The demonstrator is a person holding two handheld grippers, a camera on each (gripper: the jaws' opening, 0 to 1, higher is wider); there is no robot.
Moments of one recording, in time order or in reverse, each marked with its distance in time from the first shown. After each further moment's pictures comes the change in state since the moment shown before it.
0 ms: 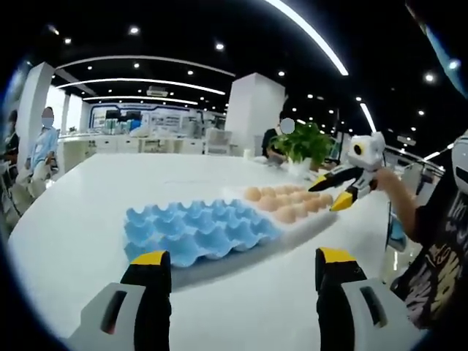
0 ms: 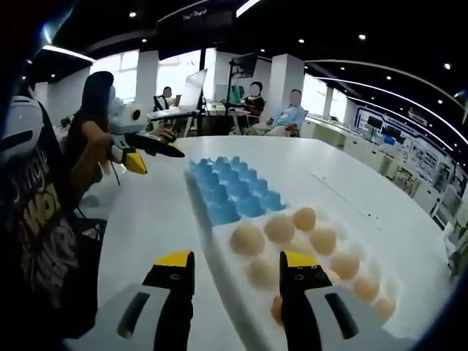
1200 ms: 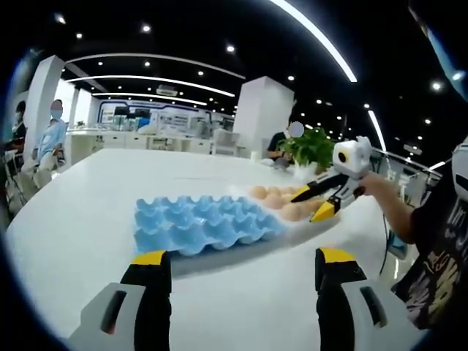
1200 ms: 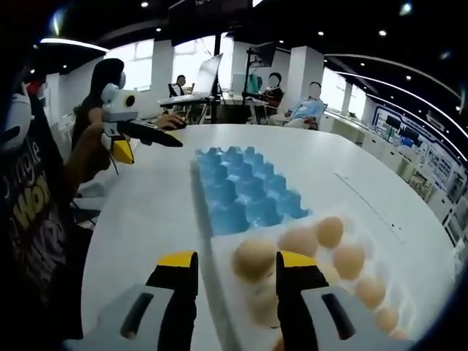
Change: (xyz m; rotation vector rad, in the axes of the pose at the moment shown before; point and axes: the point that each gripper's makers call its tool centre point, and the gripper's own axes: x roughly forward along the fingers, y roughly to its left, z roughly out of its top) left arm -0.015 0.007 -0.007 -0.046 -0.016 0.041; right arm 0.053 0.004 -0.002 -0.047 0.063 0.092
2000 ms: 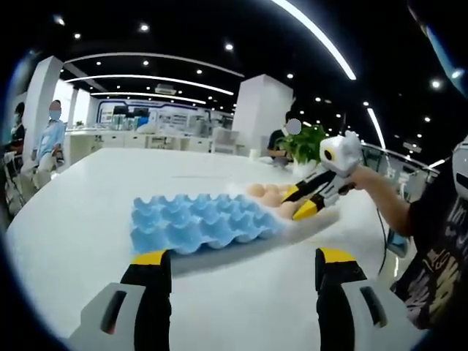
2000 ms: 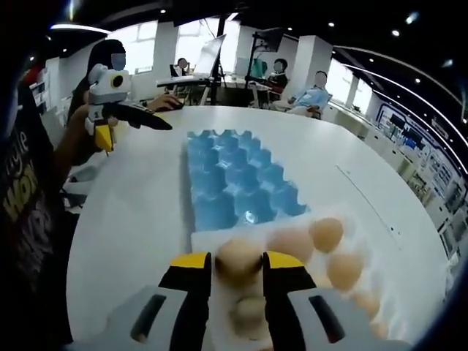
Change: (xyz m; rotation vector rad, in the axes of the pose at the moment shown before) left arm -0.002 -0.003 -0.001 0.008 0.010 -0.004; right arm 0.018 -0.010 -0.005 -0.047 0.102 -0.007
